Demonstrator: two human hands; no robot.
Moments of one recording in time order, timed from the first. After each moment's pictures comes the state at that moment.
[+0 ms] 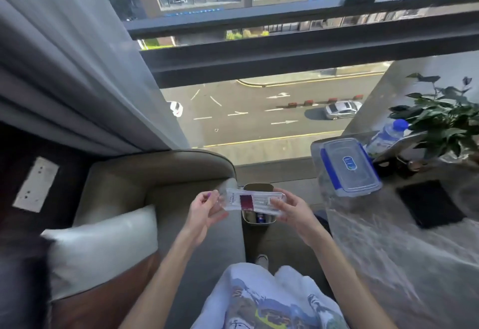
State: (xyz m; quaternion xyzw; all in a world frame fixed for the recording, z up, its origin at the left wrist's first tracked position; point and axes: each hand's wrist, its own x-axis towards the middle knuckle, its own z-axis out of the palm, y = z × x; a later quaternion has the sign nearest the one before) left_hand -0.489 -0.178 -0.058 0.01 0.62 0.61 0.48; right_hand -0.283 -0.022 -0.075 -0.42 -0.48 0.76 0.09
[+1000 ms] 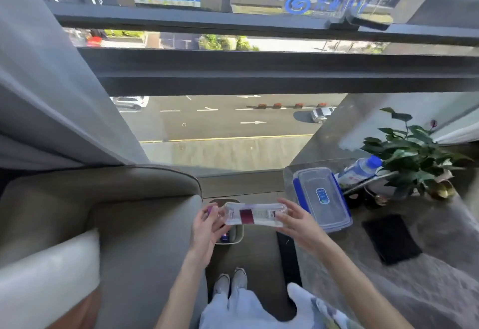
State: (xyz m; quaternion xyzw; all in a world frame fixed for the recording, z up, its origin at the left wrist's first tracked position) left_hand -0.468 -0.054 -0.118 -0.10 0.53 0.68 0.50; right_hand -0.270 0.100 -0.065 -0.49 -0.47 0.73 0.05
